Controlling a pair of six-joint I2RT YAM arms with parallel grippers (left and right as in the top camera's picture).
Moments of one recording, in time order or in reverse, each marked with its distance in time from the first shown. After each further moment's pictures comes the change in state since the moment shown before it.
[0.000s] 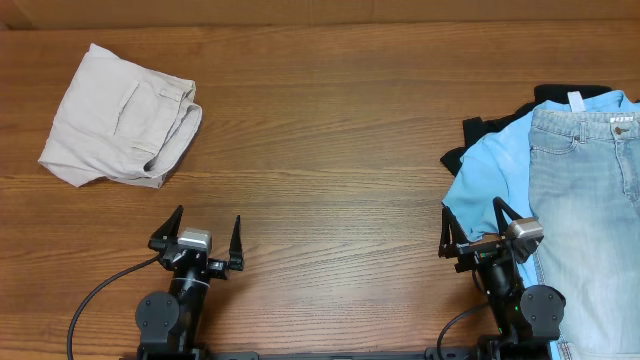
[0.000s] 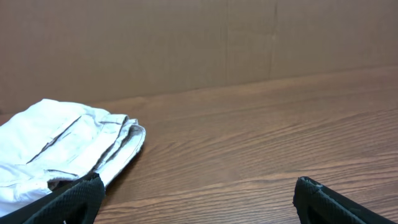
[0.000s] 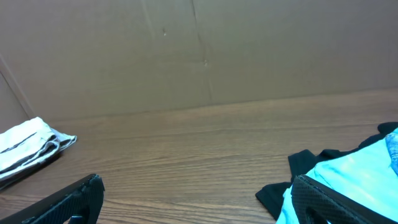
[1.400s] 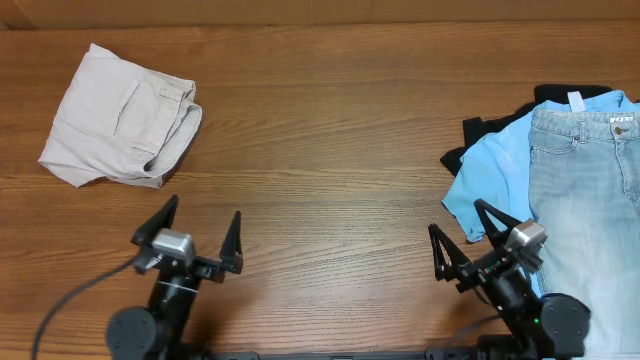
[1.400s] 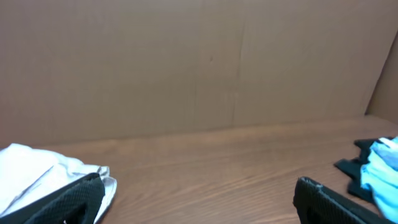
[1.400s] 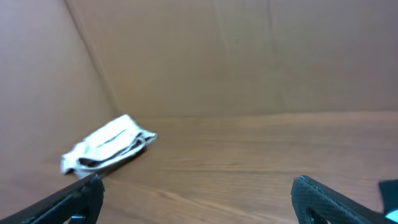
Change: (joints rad) left arm 0.000 0.105 0.324 -0.115 0.106 -0.134; right arm 0.000 0.021 0.252 -0.227 -0.270 0.088
